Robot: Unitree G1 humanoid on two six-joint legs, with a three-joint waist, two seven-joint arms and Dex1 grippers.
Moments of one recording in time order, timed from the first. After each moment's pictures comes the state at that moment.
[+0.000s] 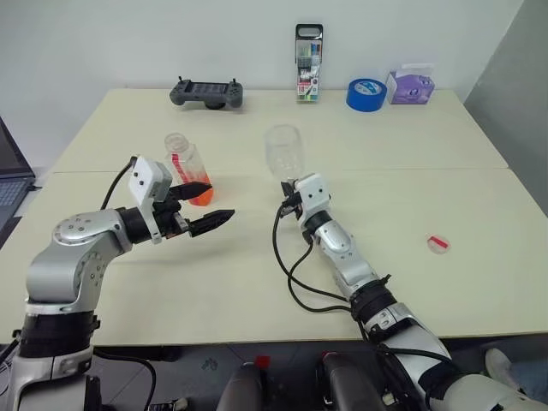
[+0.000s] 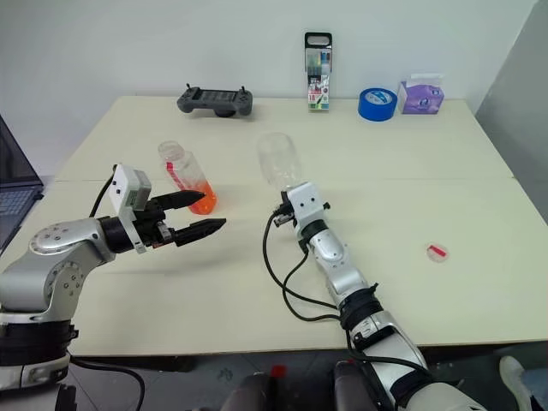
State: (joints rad) left arm -0.33 0.74 0.24 -0.16 -0.53 0.60 -0.92; right arm -0.72 0.09 0.22 0.75 0.02 -0.37 0.11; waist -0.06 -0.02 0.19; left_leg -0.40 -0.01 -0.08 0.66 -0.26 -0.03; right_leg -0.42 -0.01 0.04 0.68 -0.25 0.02
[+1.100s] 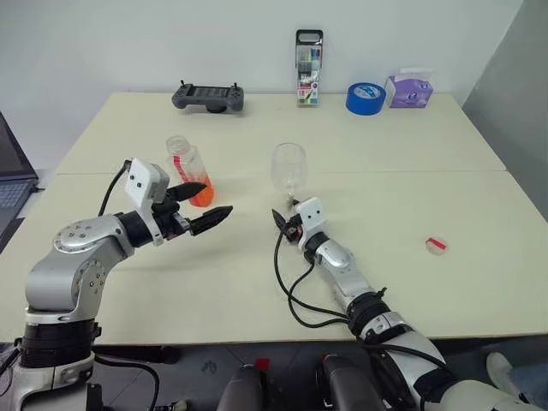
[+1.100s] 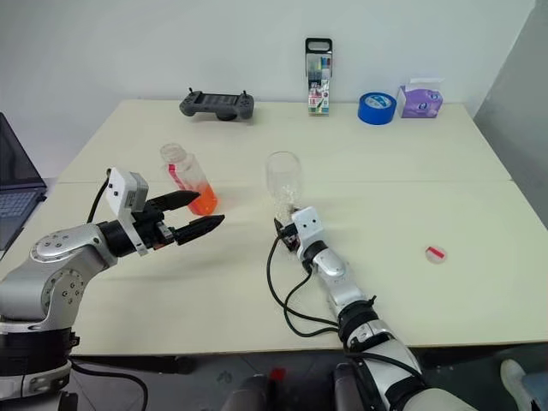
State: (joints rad) left arm -0.34 0.72 0.24 -0.15 -0.55 0.60 -0.84; right arm -0.67 0.09 0.15 0.85 -0.02 -0.34 0.27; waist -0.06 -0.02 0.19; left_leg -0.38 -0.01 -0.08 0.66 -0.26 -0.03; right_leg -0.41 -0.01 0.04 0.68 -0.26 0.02
